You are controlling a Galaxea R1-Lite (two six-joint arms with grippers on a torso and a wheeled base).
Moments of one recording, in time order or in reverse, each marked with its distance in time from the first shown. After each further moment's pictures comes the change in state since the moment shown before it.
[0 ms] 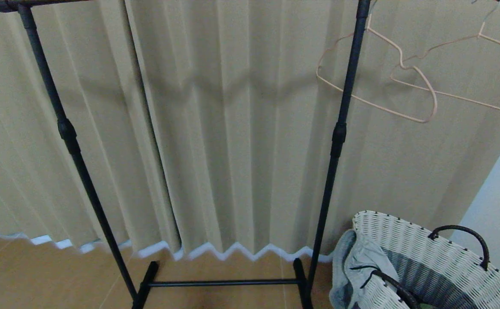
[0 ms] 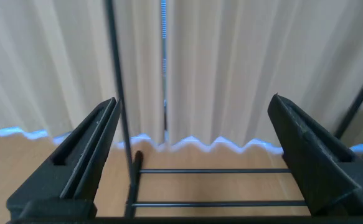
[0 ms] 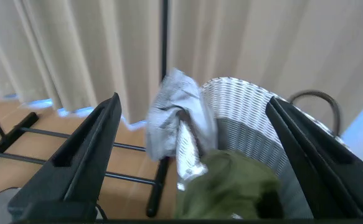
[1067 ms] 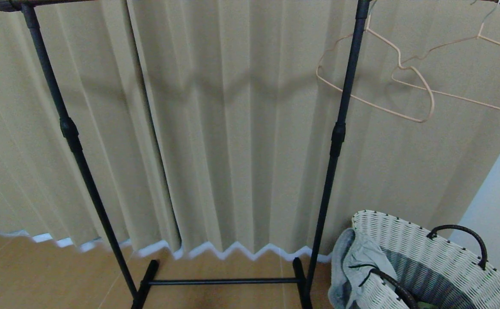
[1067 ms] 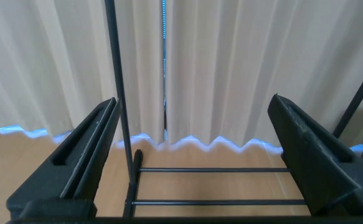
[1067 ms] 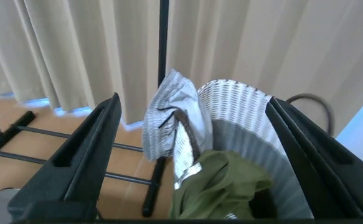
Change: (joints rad) left arm -0.001 0.000 0.000 0.000 -0.002 0.000; right arm 0.000 0.000 -0.022 0.010 -0.003 -0.024
